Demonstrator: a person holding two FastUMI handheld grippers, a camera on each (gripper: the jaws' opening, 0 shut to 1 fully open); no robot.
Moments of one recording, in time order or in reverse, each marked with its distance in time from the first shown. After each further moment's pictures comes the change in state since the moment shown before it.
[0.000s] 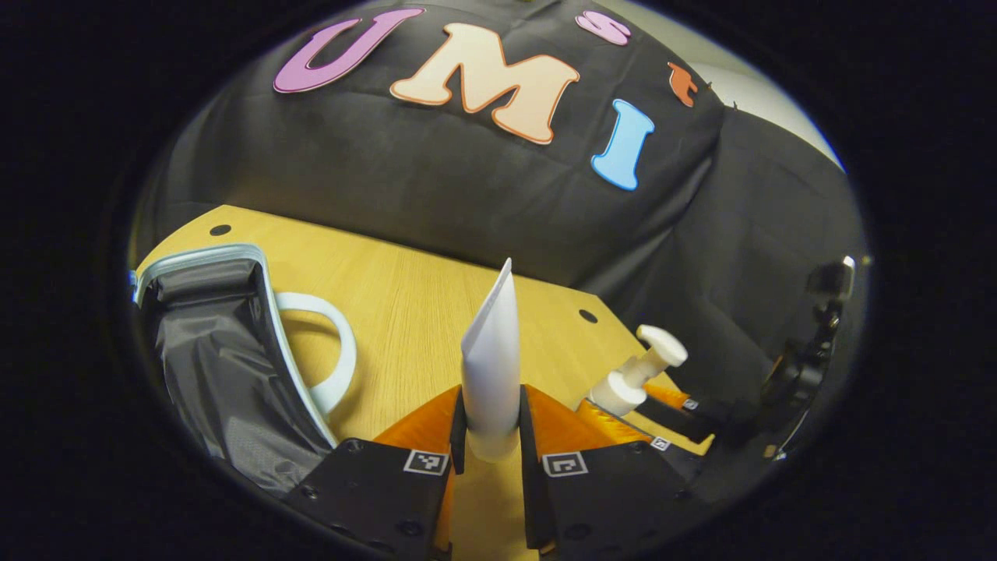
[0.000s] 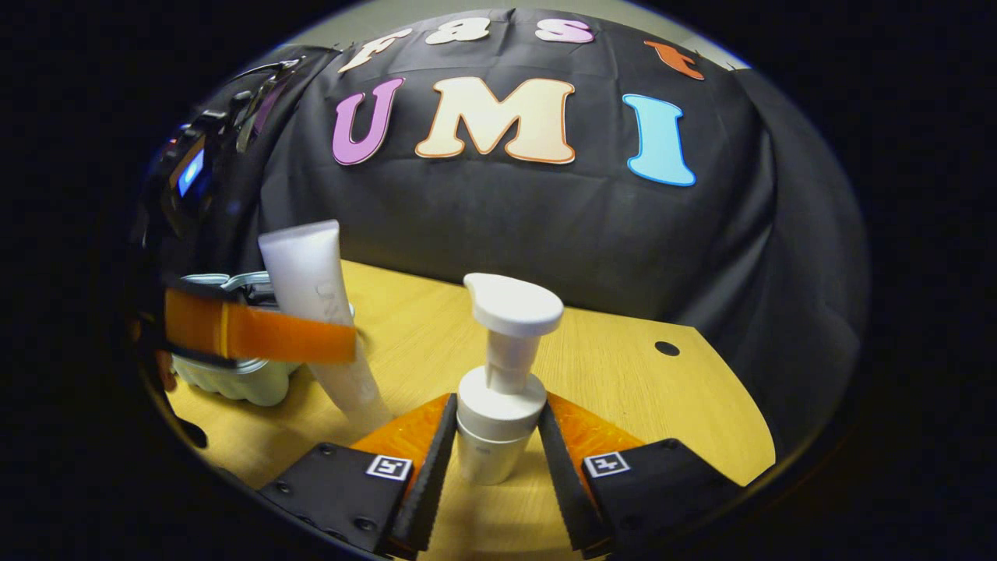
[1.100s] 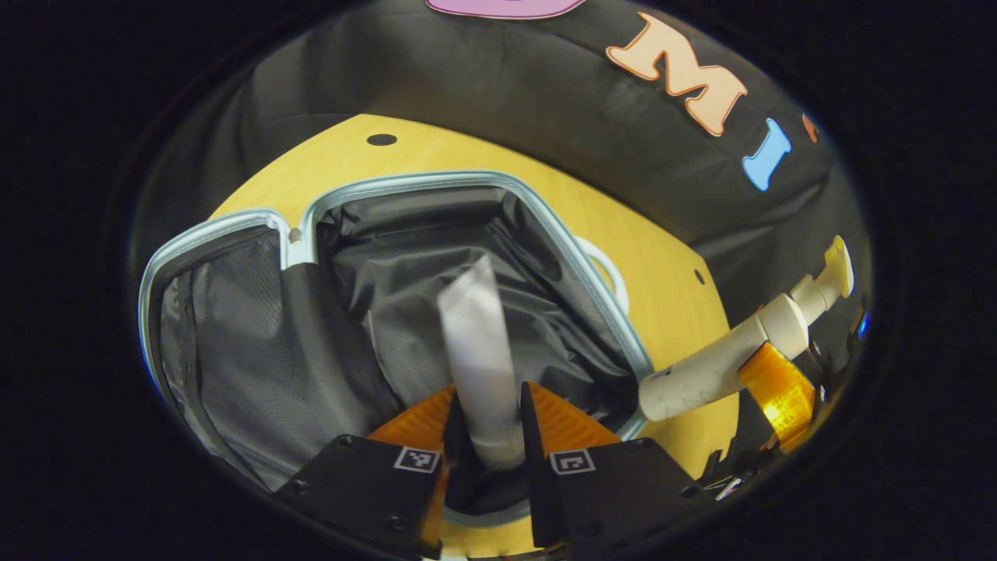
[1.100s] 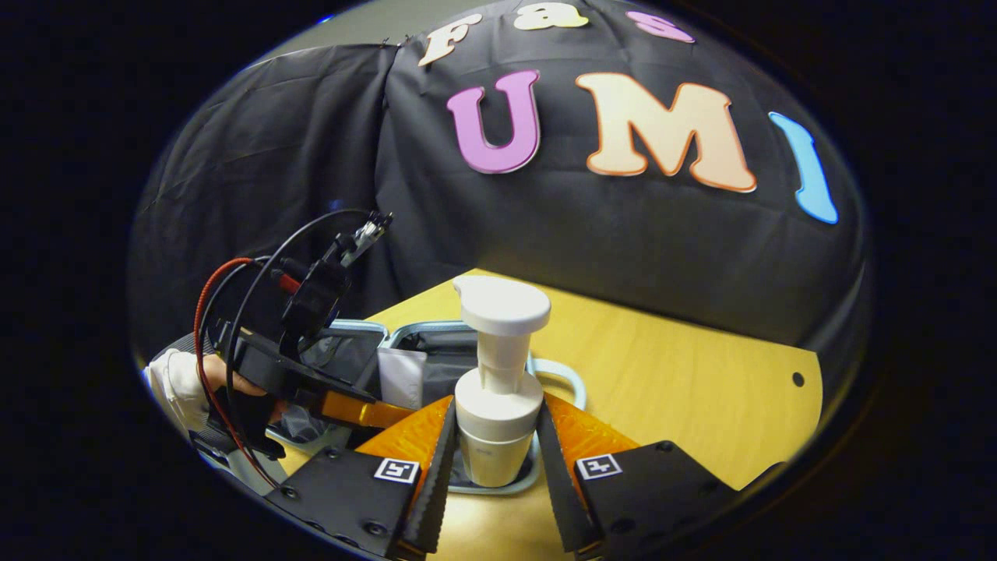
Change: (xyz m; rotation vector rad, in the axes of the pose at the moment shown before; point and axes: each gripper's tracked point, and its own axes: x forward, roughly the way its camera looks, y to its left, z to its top) left arm -0.123 0.236 -0.033 -0.202 0.427 0.310; right arm -0.013 0.277 0.096 -0.010 0.174 0.436
